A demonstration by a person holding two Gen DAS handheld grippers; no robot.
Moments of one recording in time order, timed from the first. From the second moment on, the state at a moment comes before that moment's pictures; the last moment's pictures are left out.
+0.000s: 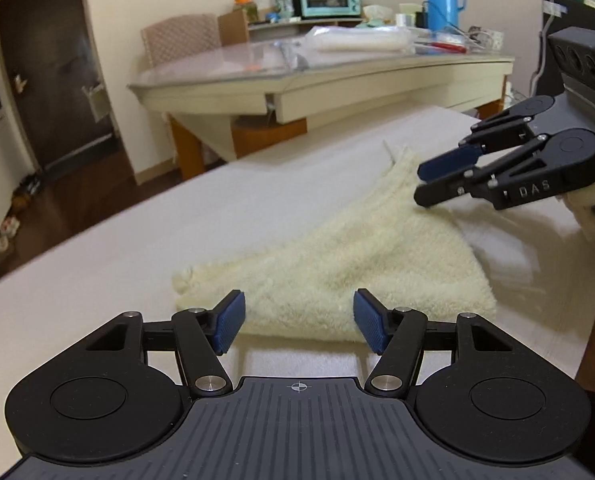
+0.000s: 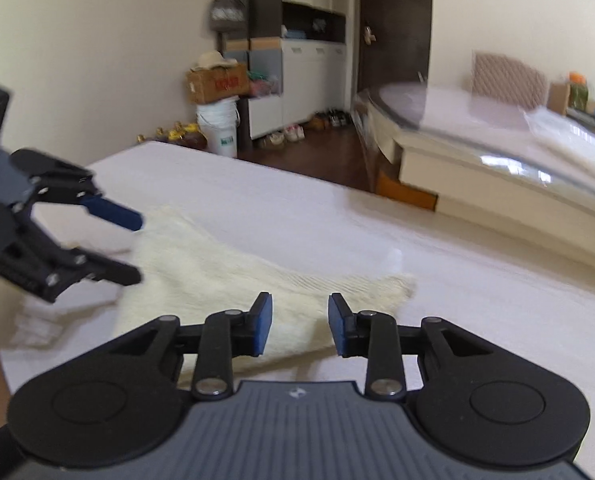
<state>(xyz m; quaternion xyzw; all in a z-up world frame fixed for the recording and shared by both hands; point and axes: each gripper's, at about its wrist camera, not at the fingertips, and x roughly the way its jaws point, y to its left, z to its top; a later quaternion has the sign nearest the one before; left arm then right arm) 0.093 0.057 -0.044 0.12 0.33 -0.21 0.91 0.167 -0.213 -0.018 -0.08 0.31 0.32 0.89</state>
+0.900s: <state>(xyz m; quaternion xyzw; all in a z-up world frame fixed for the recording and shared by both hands) 0.015 0.053 -0.016 0.00 0.31 -0.07 0.95 0.055 -0.230 0.001 -0.01 0.29 0.28 0.92</state>
